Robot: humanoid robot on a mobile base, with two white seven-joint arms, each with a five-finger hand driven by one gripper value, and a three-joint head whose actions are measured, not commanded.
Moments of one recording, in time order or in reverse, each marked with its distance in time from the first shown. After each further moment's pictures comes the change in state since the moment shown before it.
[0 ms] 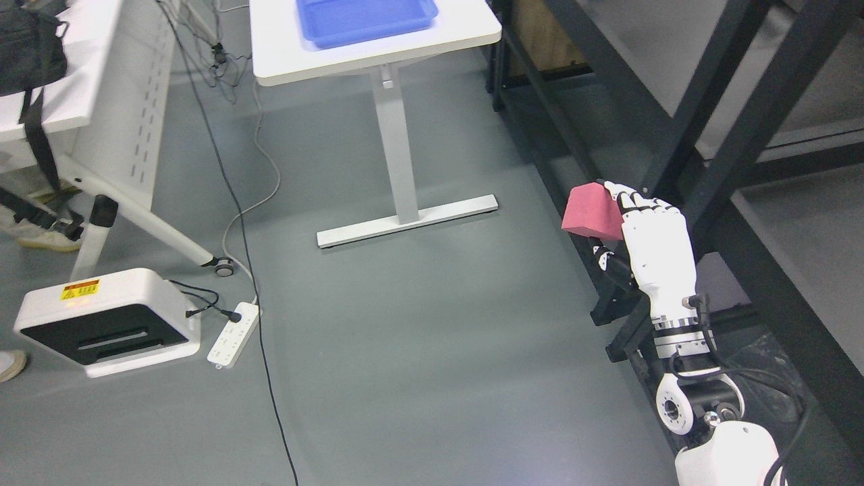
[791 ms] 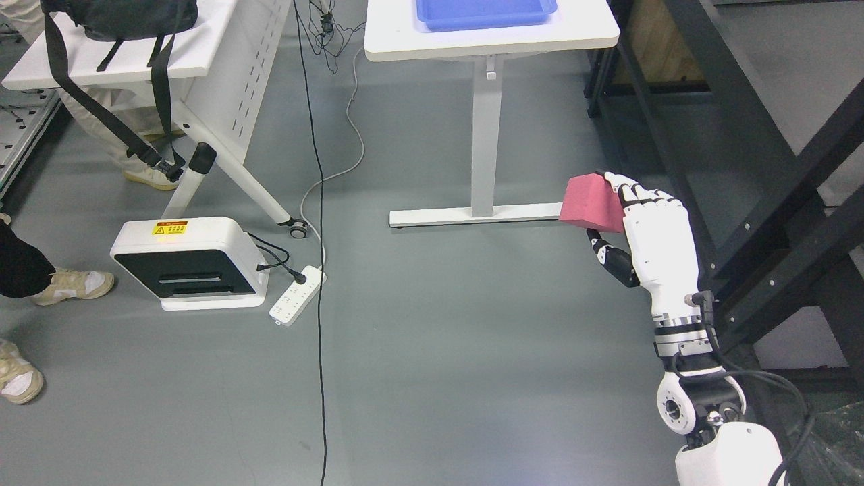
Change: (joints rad) left arm 0.000 0.000 0.000 0.000 0.000 0.000 0.000; right arm 0.001 0.000 0.007 -0.037 -0.017 -0.010 -0.004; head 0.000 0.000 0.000
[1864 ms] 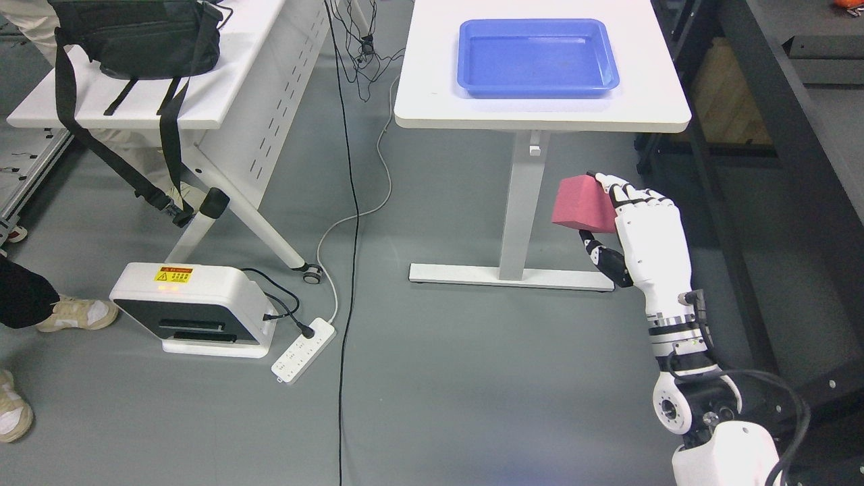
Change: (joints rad) left arm 0.000 0.000 0.000 0.000 0.000 0.000 0.000; right arm -0.001 0.000 0.017 -0.008 0.000 0.000 0.007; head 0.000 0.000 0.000
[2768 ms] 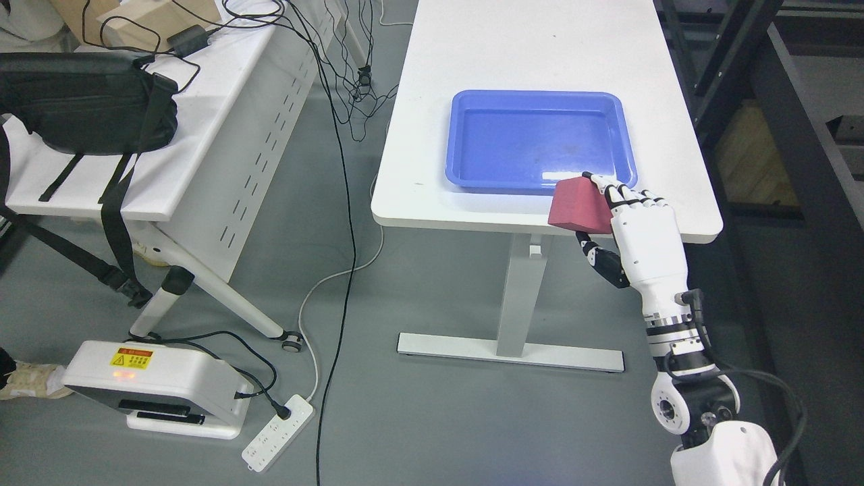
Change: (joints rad) left arm 0.000 0.000 0.000 0.000 0.000 0.000 0.000; right arm 0.000 0.000 0.010 -0.002 0.006 -0.003 0.012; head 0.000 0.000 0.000
